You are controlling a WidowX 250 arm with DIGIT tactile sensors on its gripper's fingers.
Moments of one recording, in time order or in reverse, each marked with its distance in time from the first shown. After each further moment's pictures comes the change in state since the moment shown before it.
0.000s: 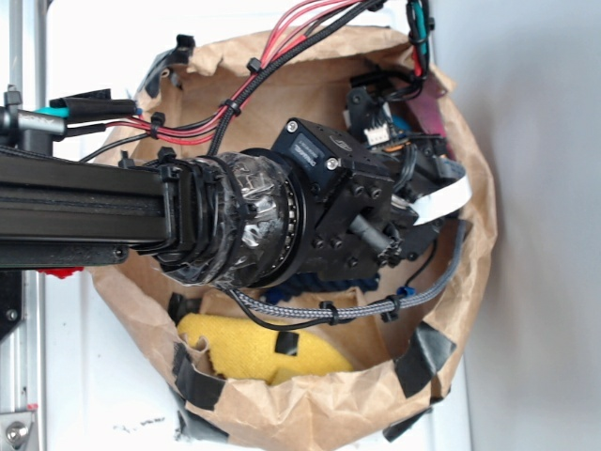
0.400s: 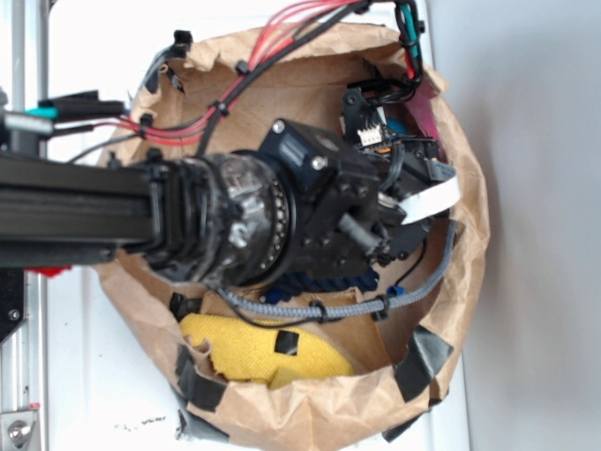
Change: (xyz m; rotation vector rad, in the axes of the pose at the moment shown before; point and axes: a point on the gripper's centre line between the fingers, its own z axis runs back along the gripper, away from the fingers) arm -0.006 -0.002 0.001 -0.027 0.022 -0.001
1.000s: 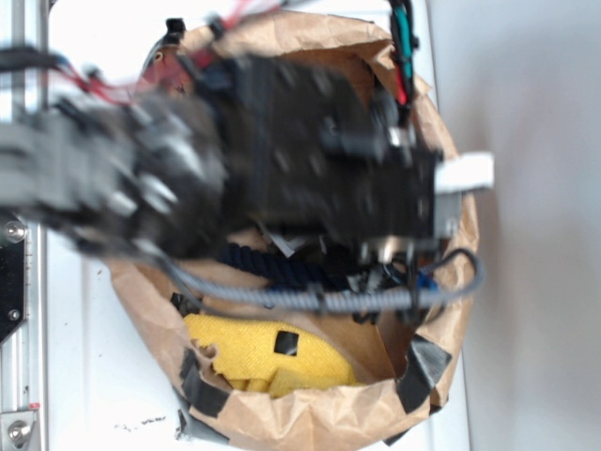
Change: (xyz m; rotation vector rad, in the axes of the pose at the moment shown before) arm -0.006 0.027 0.079 -0.240 0.284 0.042
